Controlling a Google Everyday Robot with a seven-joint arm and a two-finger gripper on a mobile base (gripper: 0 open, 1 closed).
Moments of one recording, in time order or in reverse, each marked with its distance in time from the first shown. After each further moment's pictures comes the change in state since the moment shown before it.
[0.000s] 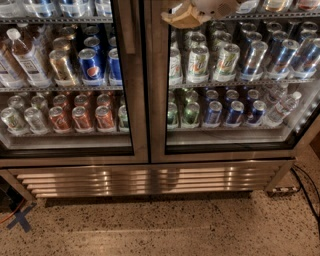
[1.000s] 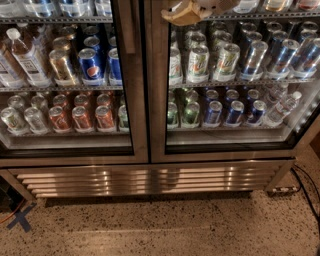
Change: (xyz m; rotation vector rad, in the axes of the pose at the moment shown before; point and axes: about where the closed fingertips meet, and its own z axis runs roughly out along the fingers) arm -0.002 -0.007 0.000 -0.021 -0.025 -0.025
